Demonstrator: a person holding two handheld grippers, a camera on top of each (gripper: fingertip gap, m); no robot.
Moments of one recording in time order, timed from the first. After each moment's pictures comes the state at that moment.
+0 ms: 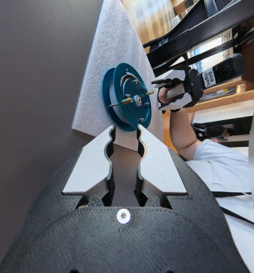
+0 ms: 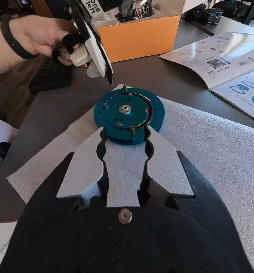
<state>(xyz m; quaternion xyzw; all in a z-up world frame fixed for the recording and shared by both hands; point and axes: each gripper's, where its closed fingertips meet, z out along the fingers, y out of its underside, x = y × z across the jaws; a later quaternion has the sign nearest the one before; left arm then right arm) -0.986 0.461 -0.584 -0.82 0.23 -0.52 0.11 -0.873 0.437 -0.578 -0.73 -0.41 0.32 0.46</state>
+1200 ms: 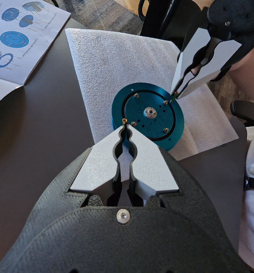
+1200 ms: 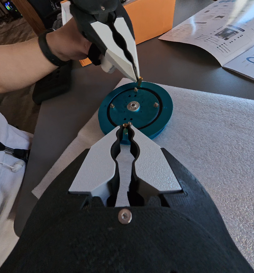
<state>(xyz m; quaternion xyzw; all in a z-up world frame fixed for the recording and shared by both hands) -0.942 0.489 -0.588 -0.71 0.55 -0.36 0.26 -0.887 0.426 -0.583 -0.78 -0.35 0.32 0.41</state>
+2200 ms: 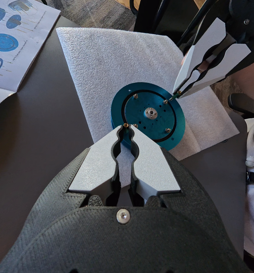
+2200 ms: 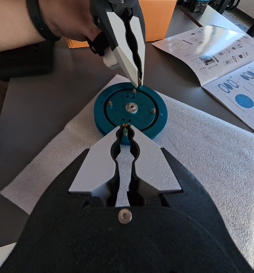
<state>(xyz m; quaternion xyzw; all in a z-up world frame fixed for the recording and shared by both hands) -0.937 0.490 -0.591 -0.69 0.57 -0.37 0.25 -0.888 0.425 -0.580 -0.76 -0.41 0.20 0.46</state>
